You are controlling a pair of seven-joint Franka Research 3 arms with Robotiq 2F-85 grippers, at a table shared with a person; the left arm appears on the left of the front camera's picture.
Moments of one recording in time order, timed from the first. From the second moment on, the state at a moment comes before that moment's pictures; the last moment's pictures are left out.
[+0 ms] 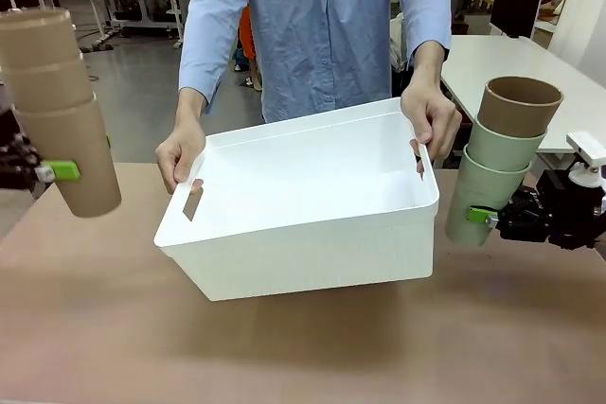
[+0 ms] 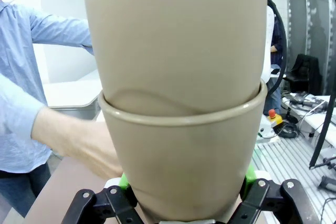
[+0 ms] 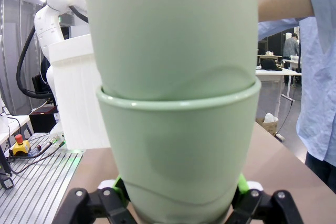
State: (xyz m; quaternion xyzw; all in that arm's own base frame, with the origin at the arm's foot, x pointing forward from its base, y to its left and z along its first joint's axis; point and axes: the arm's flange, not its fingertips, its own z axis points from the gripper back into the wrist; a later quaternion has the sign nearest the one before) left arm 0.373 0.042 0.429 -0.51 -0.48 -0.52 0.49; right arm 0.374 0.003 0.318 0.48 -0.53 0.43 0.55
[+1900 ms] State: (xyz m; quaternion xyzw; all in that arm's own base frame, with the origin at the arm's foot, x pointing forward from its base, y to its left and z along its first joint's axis) left arm 0.367 -0.273 0.478 -0.21 -0.24 -0.65 0.69; right arm 0.374 0.003 0.317 0.48 -0.53 0.43 0.55
